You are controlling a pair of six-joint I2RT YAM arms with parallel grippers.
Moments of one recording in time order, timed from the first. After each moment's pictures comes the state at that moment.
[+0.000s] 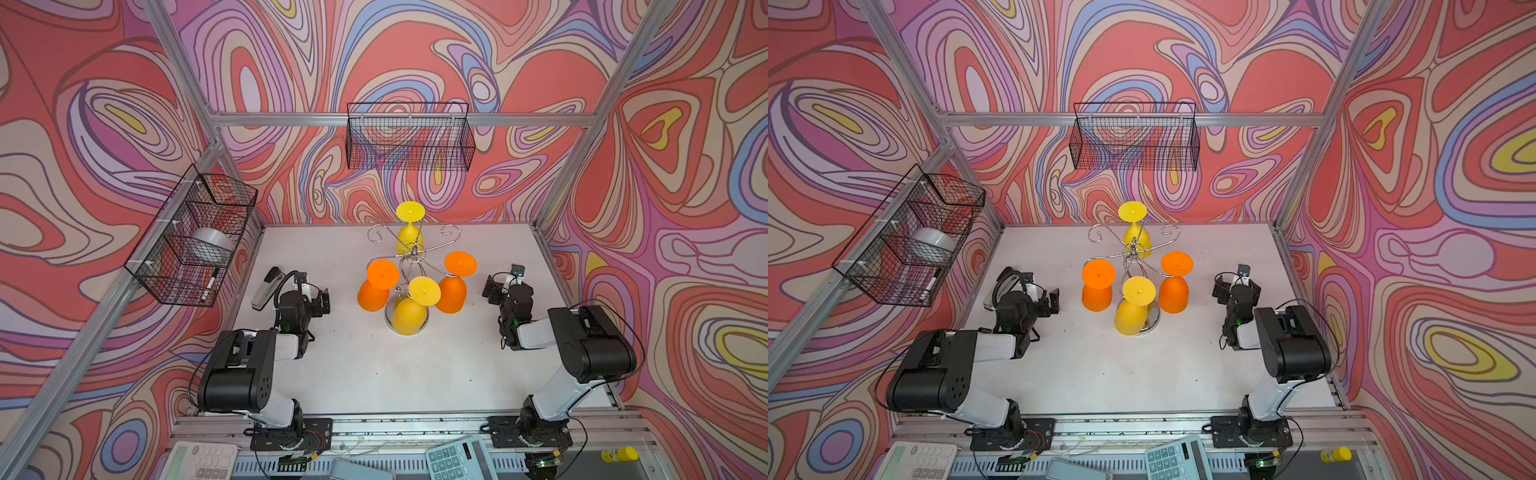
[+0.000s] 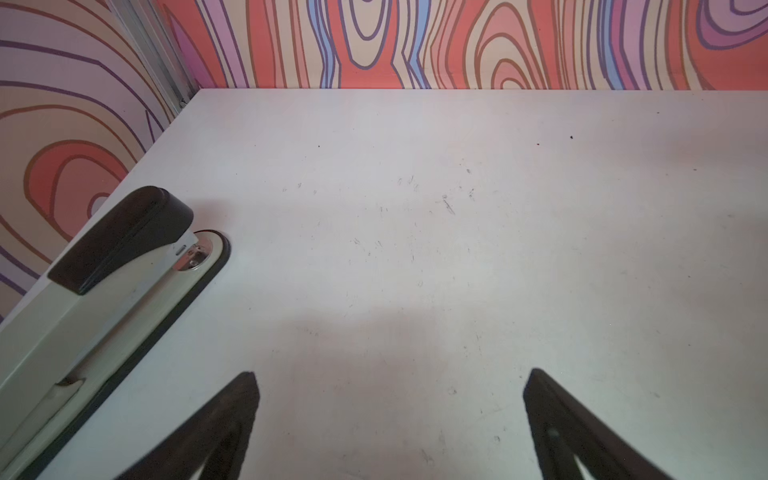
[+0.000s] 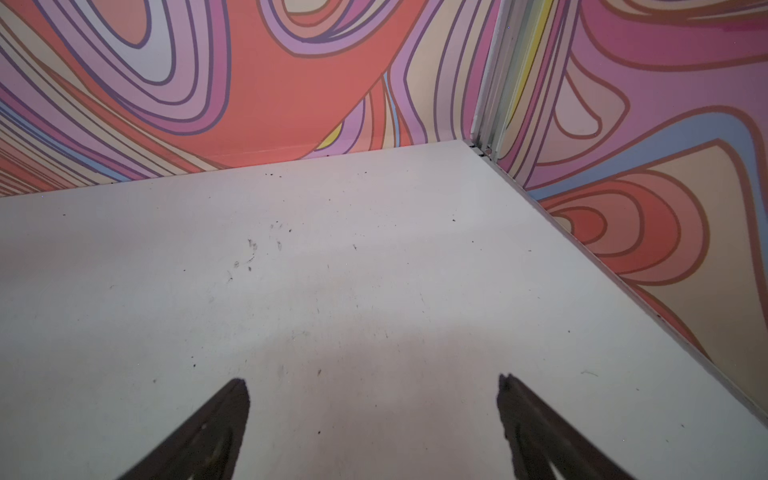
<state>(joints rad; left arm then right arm) 0.01 1.53 0.37 0.76 0.00 -0.03 0.04 1.71 0.44 0.99 0.25 0.09</state>
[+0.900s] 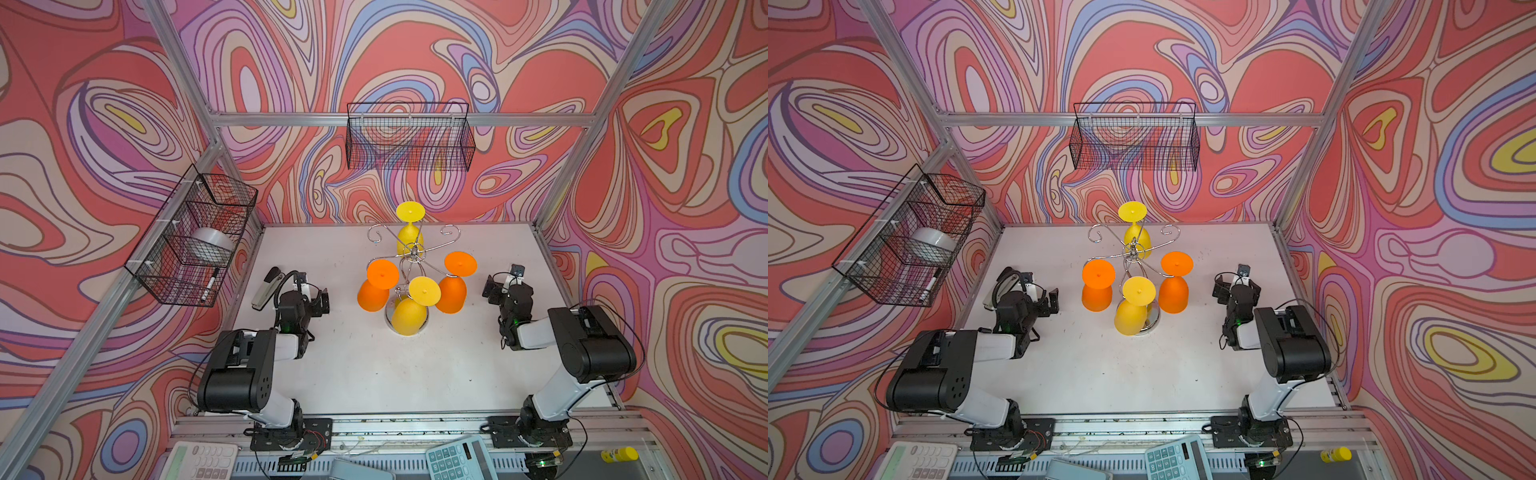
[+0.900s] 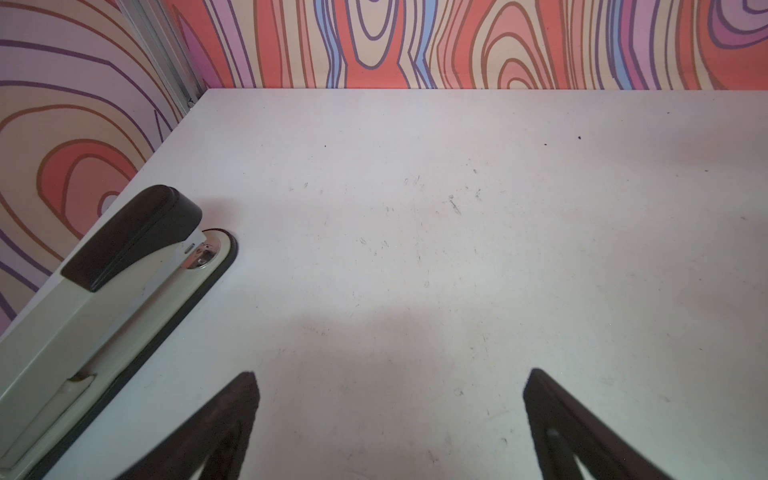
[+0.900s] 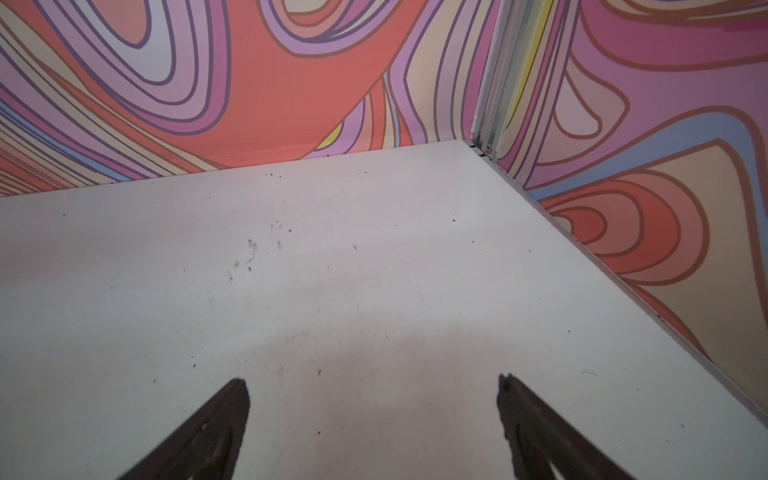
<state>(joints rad) 0.01 1.53 0.37 0.76 -0.02 -0.03 0.04 1.71 0.44 0.99 0.25 0.09</state>
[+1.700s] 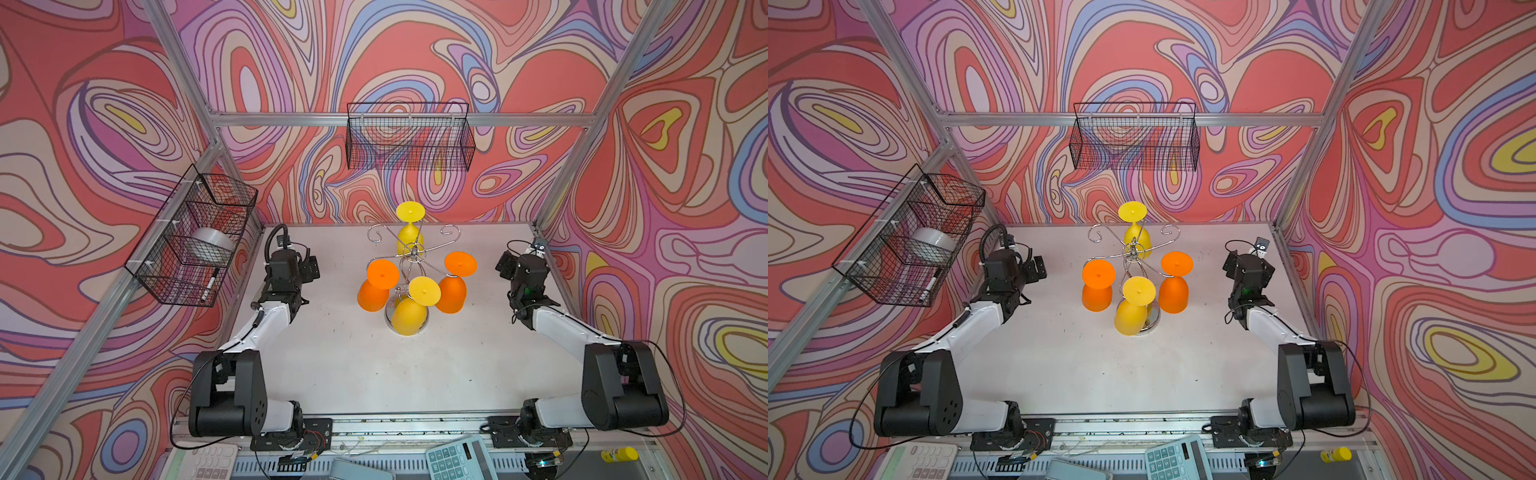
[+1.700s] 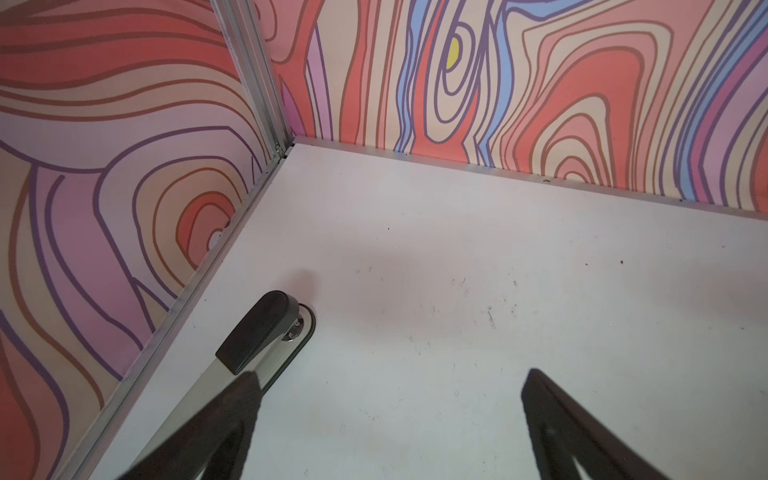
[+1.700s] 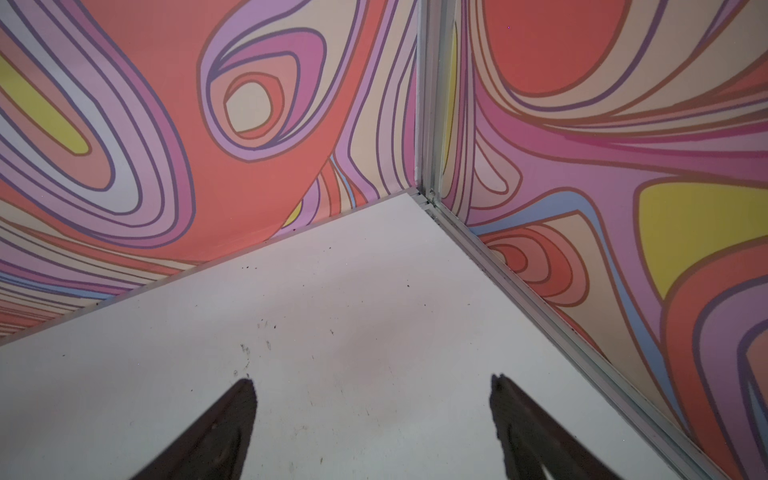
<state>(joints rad) 0.01 1.39 0.87 0.05 -0.19 -0.16 0.04 1.39 0.75 0.33 0.41 0.26</state>
